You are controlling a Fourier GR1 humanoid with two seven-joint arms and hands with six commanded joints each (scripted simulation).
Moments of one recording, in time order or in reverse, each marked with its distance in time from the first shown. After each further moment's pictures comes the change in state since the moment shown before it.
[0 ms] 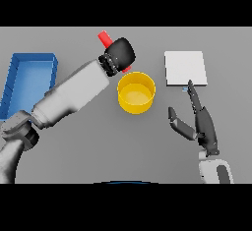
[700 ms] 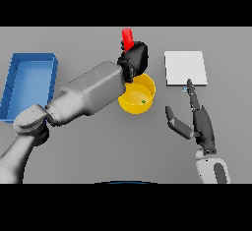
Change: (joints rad) left arm -0.112 -0.079 -0.213 0.057 -0.224 -0.019 -0.058; right arm -0.017 0.013 0.006 0.026 0.040 -0.037 -0.013
